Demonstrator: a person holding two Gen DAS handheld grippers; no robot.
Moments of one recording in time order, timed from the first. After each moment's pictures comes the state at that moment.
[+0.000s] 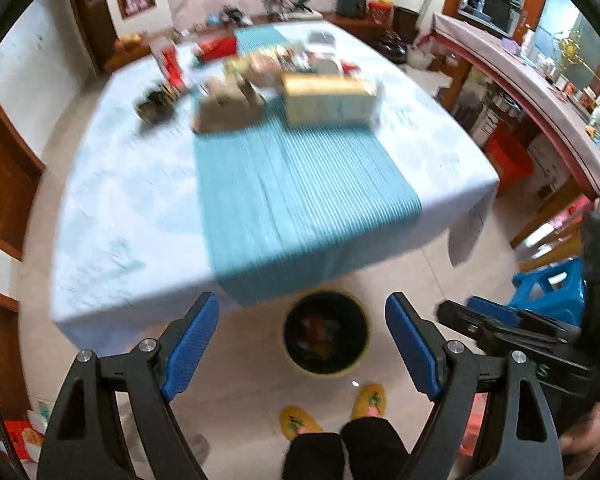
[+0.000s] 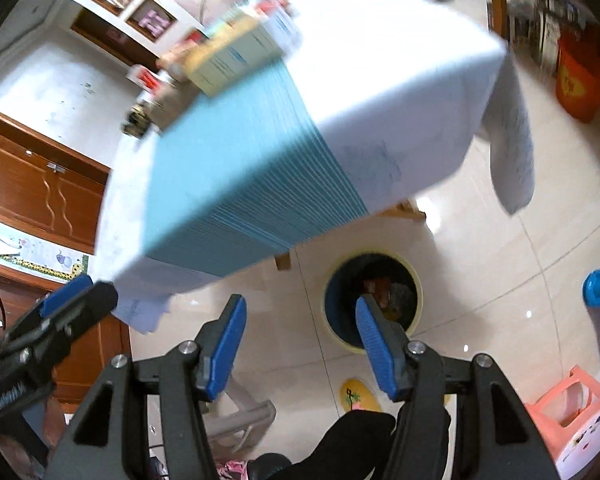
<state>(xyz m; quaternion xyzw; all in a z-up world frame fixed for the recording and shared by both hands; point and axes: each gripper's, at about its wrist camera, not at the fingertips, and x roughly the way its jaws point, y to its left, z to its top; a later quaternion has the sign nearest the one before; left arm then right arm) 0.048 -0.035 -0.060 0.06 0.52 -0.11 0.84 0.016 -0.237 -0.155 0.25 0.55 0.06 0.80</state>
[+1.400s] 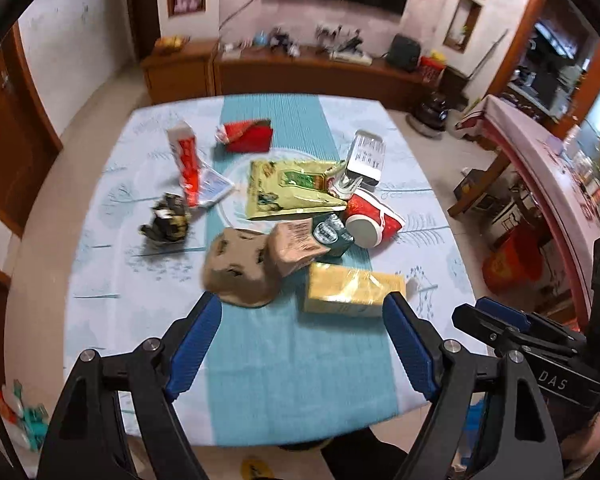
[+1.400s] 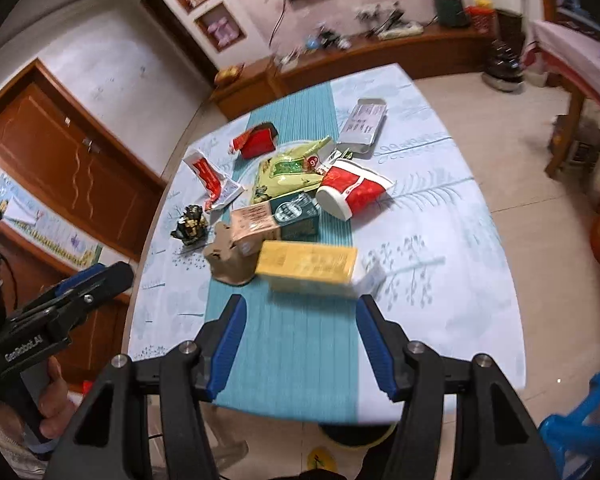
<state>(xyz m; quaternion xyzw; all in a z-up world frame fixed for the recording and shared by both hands) 0.257 -0.060 0.008 -0.04 0.51 -0.05 0.86 0.231 -0.266 -0.029 0.15 0.51 0.15 0.83</state>
